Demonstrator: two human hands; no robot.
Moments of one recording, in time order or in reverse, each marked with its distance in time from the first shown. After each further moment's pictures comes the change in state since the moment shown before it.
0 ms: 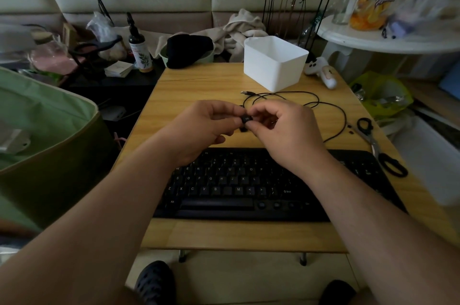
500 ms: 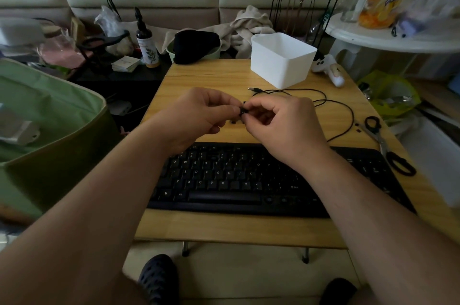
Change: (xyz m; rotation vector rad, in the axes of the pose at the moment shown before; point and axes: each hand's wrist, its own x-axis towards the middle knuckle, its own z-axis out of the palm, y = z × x) left_hand -0.010 0.012 -0.021 0.082 0.018 0.020; right_hand 0.000 -0.019 0.007 0.011 -0.002 -0.122
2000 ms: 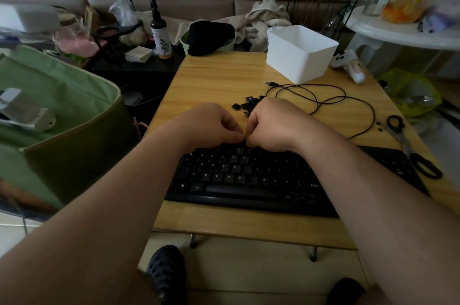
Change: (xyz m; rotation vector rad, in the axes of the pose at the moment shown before) left_hand 0.005 -0.032 -0.015 0.592 -0.089 -0.133; right_hand 0.034 -0.023 0.030 -0.413 -0.670 0.353
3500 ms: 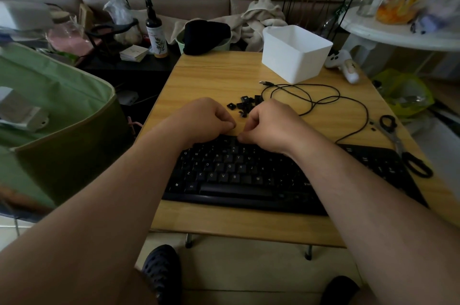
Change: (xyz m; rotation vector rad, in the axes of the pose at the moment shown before) left_hand 0.009 0.002 0.002 -0.020 0.116 -0.048; right_hand 0.002 0.015 0.013 0.245 0.093 0.074
